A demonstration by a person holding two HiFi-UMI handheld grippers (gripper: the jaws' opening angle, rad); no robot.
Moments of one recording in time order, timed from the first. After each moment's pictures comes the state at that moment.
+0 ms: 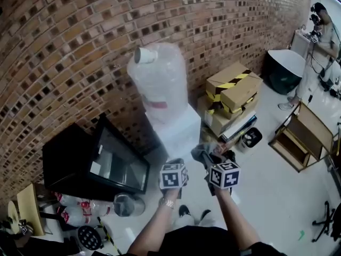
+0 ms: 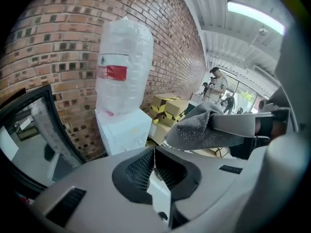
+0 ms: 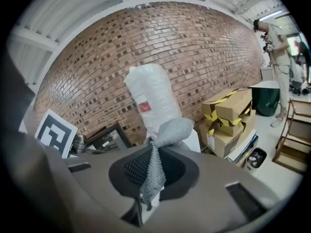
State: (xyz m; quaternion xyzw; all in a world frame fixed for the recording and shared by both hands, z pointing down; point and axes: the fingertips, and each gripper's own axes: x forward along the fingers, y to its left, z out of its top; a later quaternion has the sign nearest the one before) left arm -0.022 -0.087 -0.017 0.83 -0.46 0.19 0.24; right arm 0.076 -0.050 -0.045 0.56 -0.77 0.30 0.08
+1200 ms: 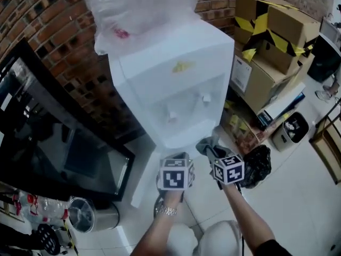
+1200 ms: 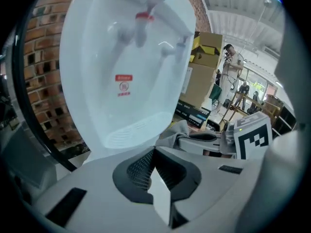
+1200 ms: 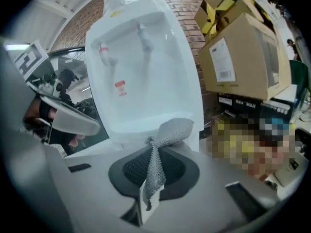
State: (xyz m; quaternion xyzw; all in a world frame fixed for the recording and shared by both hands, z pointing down) left arm 0.007 -0.227 0.483 0.82 -0.49 0.22 0.22; right arm 0.097 -0.233 0.557 0.51 -0.82 0.24 0.15
